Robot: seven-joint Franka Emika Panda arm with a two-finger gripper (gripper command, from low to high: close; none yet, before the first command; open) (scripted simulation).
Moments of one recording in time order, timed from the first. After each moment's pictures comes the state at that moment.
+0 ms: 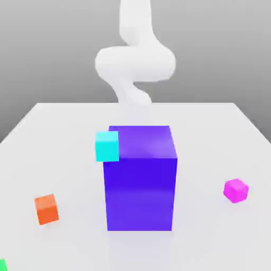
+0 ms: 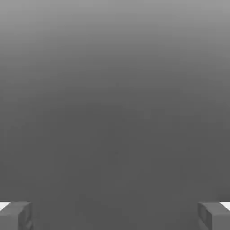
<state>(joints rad) 0.04 -0.71 0.04 -2.35 0.04 2.35 0.82</state>
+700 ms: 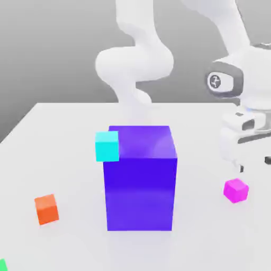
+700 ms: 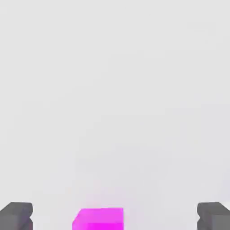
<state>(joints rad) 0.40 0.07 0.44 -2.75 -0.10 2.83 1.34</state>
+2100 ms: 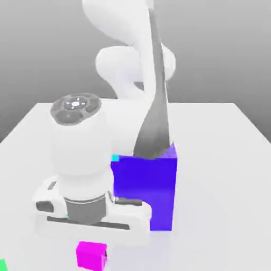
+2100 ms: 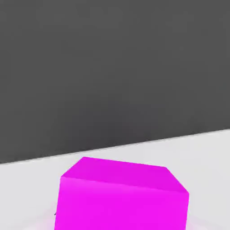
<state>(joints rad) -0.18 0.35 -0.09 -2.18 0.07 2.51 0.67</state>
